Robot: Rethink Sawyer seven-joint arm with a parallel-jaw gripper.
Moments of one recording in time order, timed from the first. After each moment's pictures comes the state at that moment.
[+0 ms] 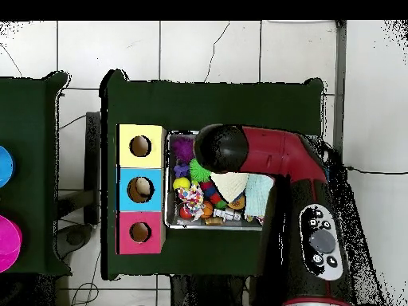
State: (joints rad) arm -0.31 -0.69 0.08 1.42 -0.20 0.72 1.57
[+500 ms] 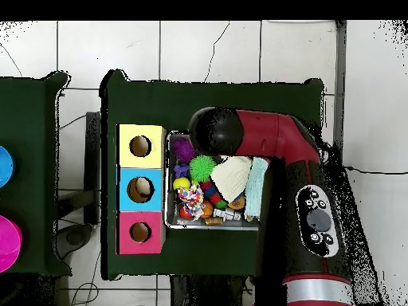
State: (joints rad) arm -0.33 -0.65 0.16 1.34 -0.22 0.69 1.57
